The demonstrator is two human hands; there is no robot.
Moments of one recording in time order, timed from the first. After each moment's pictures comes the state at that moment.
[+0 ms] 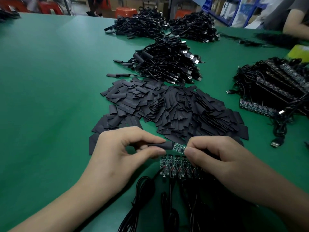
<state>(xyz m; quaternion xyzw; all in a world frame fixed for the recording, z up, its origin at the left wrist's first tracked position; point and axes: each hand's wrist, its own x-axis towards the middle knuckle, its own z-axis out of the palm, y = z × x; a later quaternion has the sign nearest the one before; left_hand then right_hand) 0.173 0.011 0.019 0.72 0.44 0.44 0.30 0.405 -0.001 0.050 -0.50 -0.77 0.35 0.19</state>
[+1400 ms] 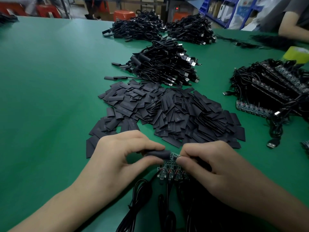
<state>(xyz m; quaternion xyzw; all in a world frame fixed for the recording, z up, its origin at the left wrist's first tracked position) 0.168 0.012 0.022 0.81 0.40 0.38 0.21 0.400 -0.006 0.046 -0.49 -0.81 0.26 0.18</state>
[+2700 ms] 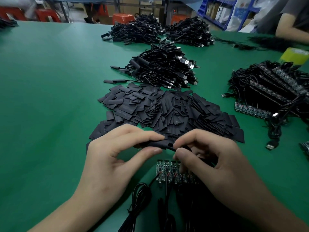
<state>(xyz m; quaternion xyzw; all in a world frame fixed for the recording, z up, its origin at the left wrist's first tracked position) 0.176 0.008 0.025 0.74 0.42 0.49 0.21 0.390 -0.013 0.043 -0.47 -0.72 0.33 0.40</state>
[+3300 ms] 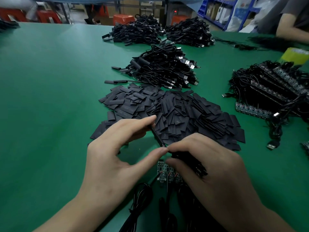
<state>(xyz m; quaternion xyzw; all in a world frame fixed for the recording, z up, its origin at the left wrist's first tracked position) 0.181 0.004 0.025 0.71 0.44 0.52 0.20 0.377 -0.019 0.033 -0.47 -0.79 0.06 0.39</state>
